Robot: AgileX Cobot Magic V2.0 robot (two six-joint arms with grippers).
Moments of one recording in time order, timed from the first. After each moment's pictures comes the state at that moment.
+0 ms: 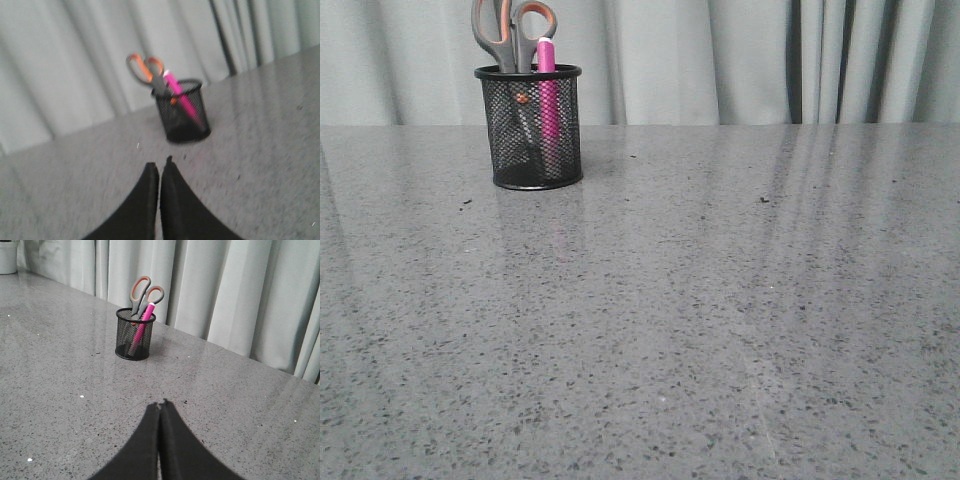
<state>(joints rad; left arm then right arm) -0.22 0.05 -0.14 -0.51 0.24 0.76 0.69 -0.01 -0.48 -0.18 0.62 -0.03</state>
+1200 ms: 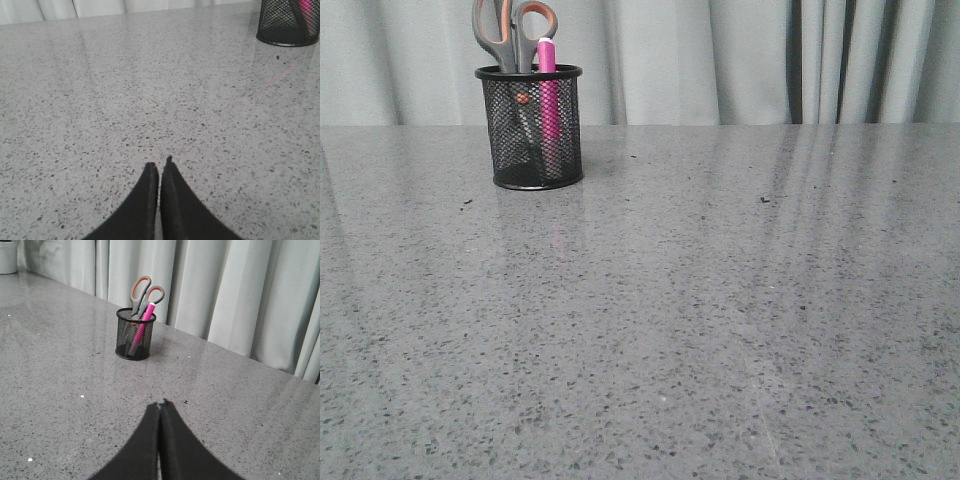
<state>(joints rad) -0.05 0.00 0.00 0.00 0.33 0.13 0.69 0.00 -0.48 -0.17 0.62 -0.03</state>
